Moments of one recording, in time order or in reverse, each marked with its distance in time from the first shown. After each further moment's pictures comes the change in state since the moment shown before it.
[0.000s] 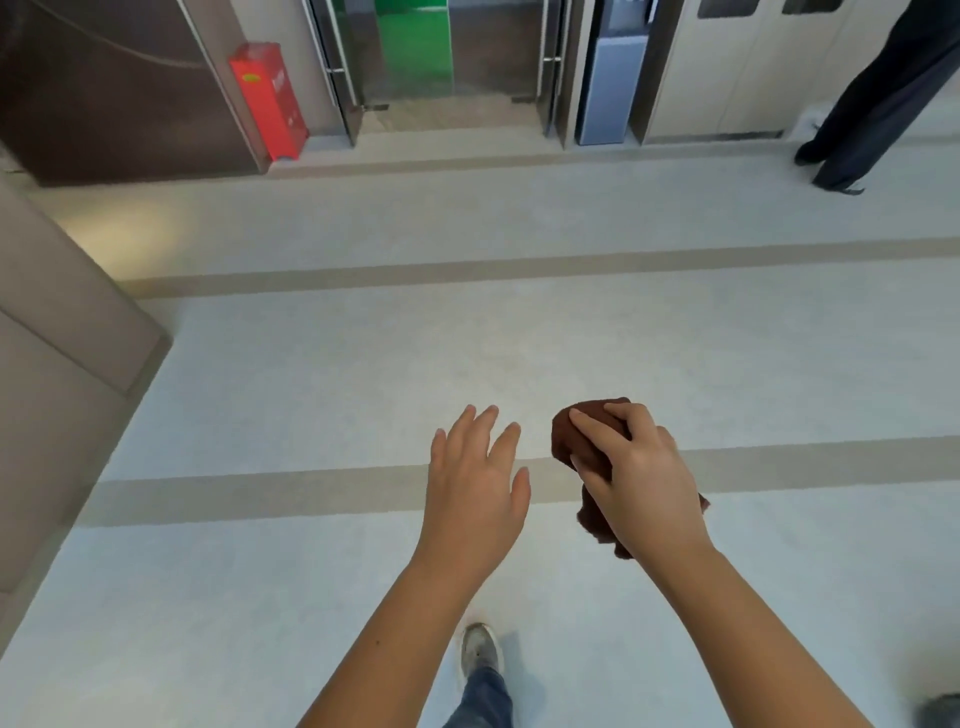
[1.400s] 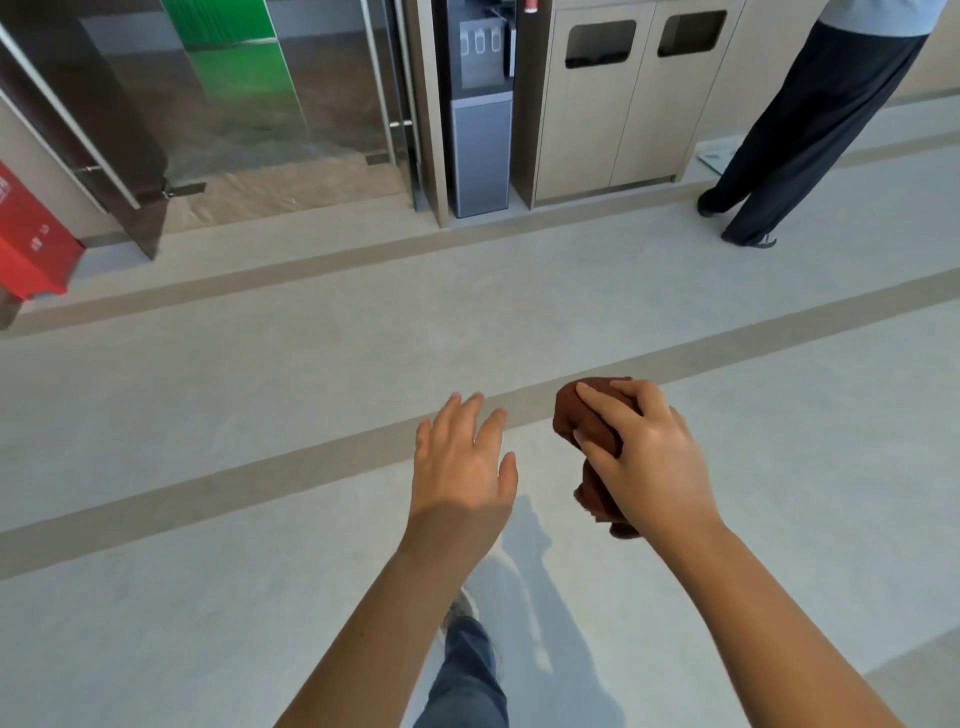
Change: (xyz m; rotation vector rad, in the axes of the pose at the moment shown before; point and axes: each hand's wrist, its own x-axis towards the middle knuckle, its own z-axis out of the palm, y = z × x) left_hand 0.882 0.036 0.281 -0.124 -0.211 0.158; right_hand 0.805 0.373 0.046 -0.034 0.104 0.292
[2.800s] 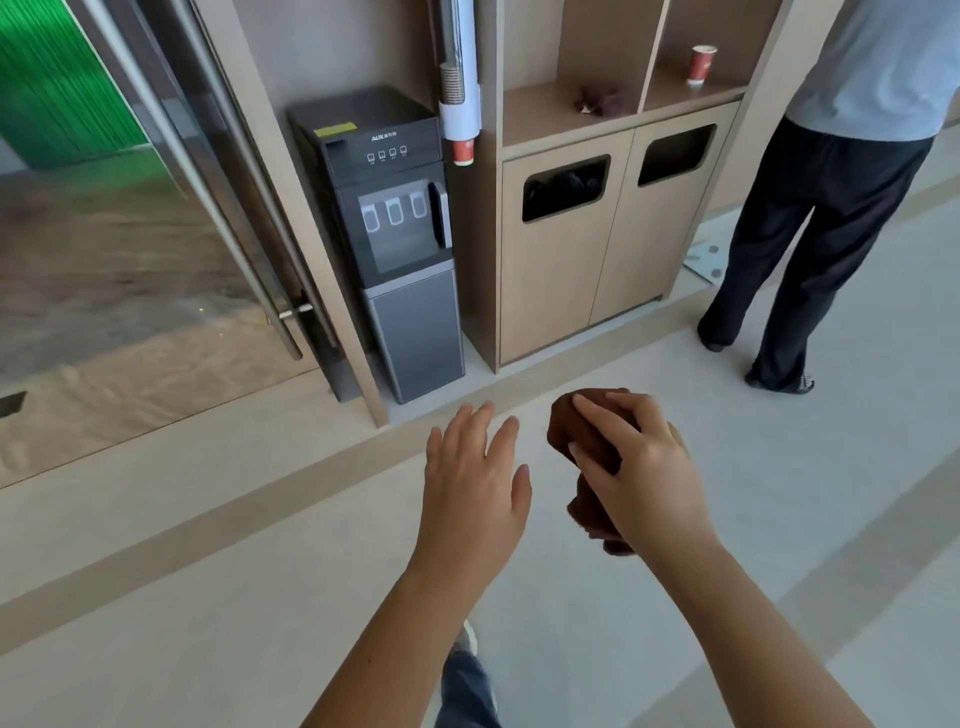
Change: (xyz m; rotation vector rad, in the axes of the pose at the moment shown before) left_hand 0.994 -0.107 0.099 0.059 0.160 0.268; right_hand 0.955 0.122 0.143 -0.003 0.191 0.074
